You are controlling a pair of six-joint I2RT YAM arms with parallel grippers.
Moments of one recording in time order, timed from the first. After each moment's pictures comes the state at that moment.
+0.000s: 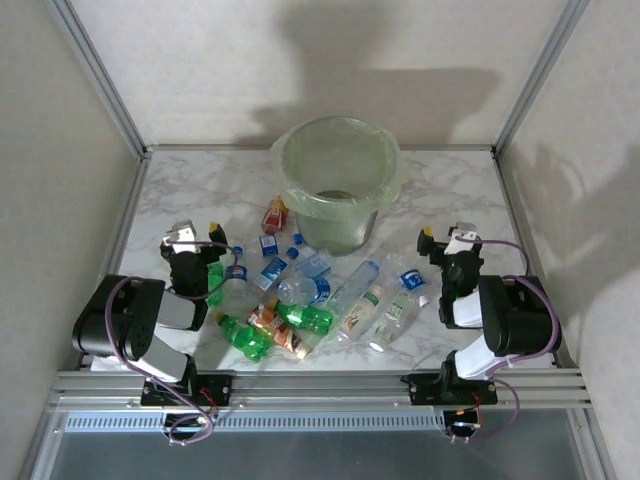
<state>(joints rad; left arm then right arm) -0.08 1.54 0.20 1.22 -0.32 -0.20 0.02 1.55 0.20 1.20 0.07 0.06</state>
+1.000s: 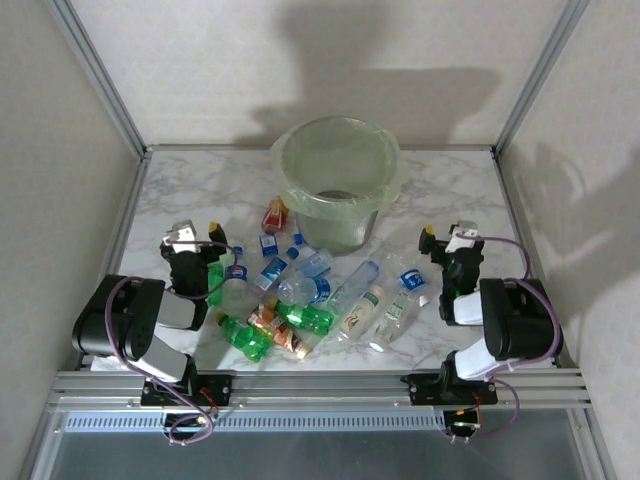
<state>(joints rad) -0.08 1.53 0.21 1.19 -0.35 -0.20 0.02 1.48 0.26 1.03 0.14 0.08</state>
